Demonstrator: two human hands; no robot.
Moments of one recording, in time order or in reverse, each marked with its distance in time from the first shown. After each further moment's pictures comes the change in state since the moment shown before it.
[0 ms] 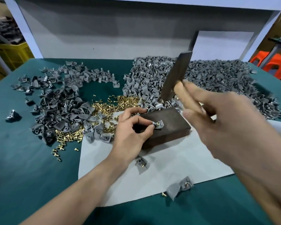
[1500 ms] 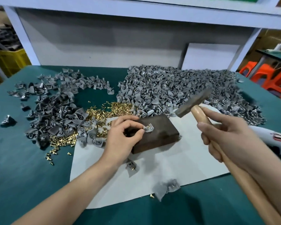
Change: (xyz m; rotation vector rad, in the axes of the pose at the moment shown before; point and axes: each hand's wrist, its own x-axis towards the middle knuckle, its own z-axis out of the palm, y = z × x) left_hand -0.003 0.006 -0.003 0.055 -0.007 -0.019; right_hand -0.011 0.061 -0.012 0.694 -0.070 0.448
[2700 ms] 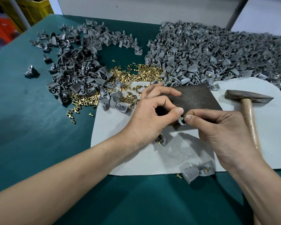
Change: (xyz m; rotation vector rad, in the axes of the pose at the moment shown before) left_hand -0.017 -0.004 -0.004 -0.066 -0.156 0.026; right_hand 0.014 0.042 0.087 0.202 -0.094 -0.057
